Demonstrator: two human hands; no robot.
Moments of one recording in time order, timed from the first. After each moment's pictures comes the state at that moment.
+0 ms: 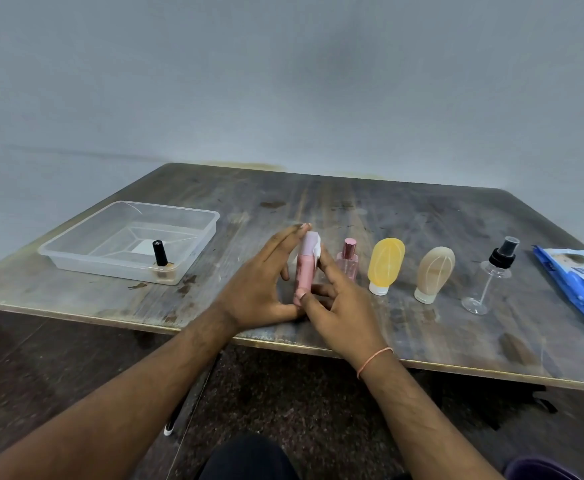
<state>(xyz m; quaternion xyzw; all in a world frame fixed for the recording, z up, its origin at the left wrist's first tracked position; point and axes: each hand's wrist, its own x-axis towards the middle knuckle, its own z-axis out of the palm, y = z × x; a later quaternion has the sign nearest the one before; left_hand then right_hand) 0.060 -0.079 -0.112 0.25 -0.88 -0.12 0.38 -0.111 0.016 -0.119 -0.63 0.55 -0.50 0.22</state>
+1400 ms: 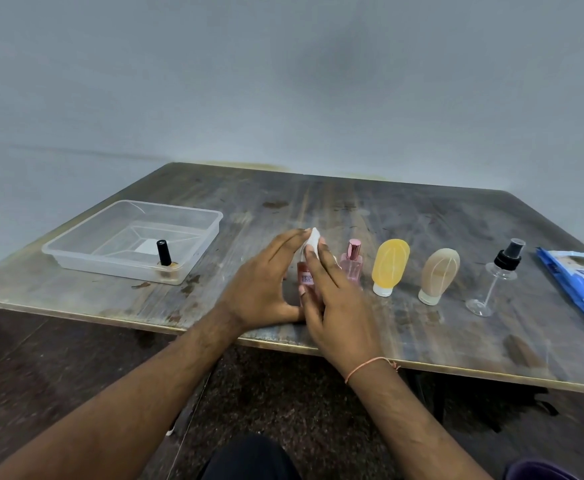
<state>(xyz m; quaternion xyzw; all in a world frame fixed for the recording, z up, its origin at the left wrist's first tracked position) 0.060 -0.075 -0.109 0.28 -0.89 -0.08 0.36 -0.102 0.012 -0.127 -0.69 0.59 -0.41 -0.05</state>
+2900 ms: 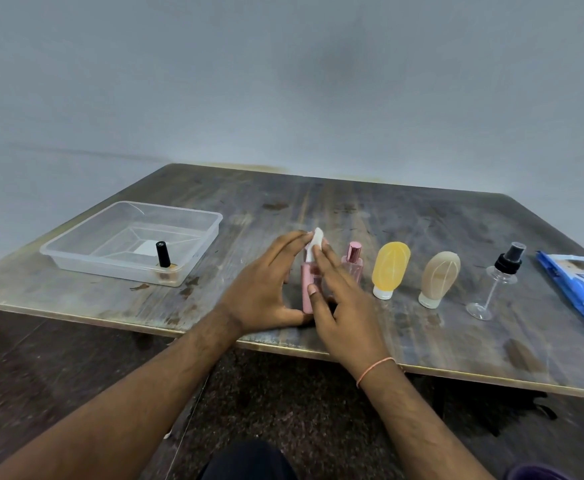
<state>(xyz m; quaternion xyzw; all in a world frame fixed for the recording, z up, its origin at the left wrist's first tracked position) 0.060 -0.075 -0.110 0.27 -0.89 -0.08 0.36 -0.111 0.014 -0.124 -0.68 0.56 -0.47 0.07</state>
